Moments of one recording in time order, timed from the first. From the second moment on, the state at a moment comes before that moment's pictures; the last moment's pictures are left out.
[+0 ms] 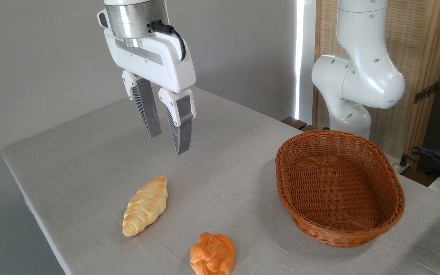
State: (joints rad) arm -0.01 0.02 -0.03 -1.58 -0.02 1.62 0.70
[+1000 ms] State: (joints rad) arm -0.01 0.03 -0.04 -1.58 -0.02 1.62 0.70
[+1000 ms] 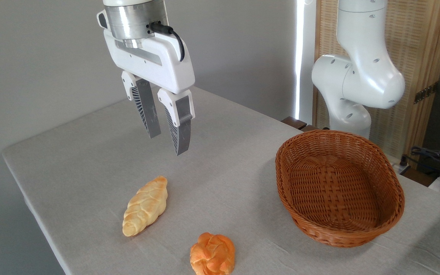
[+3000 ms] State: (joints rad) arm -0.16 0.08 -0.06 -2.04 -0.02 2.27 0.11
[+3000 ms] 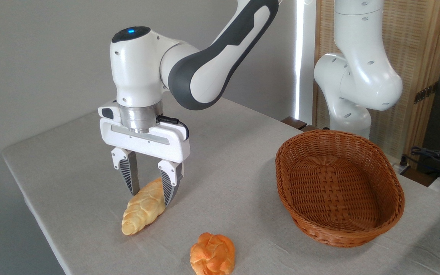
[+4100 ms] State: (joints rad) arm -0.16 0.04 -0.04 -2.01 -0.02 2.08 0.31
